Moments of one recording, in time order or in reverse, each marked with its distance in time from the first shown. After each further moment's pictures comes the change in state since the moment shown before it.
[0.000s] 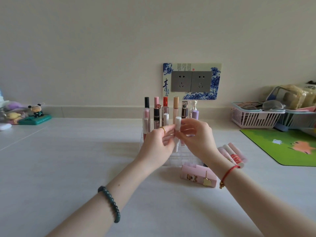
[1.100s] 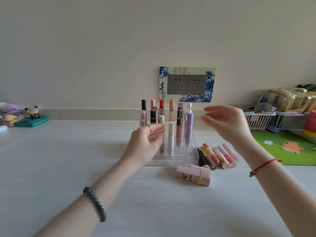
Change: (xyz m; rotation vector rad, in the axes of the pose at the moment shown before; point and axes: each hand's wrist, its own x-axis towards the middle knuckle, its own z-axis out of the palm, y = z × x) left_hand -0.005 0.005 -0.023 0.078 0.072 -0.016; right_hand 0.013 -0.004 -0.081 0.030 0.112 0.045
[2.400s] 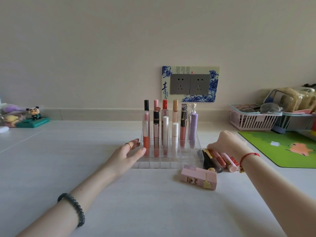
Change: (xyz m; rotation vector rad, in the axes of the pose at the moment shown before) left_hand -0.006 -0.086 -0.038 0.020 -0.134 -0.349; right_hand 0.016 0.080 0.022 -0.960 -0.342 0.409
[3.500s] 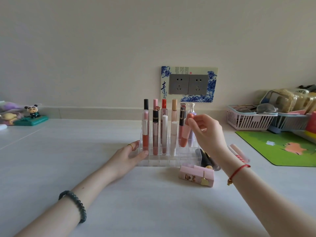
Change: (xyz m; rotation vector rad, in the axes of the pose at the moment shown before) left_hand -0.001 -0.003 0.002 0.123 -0.091 0.068; right_hand -0.056 -0.060 -0.020 0.873 0.394 -0.415
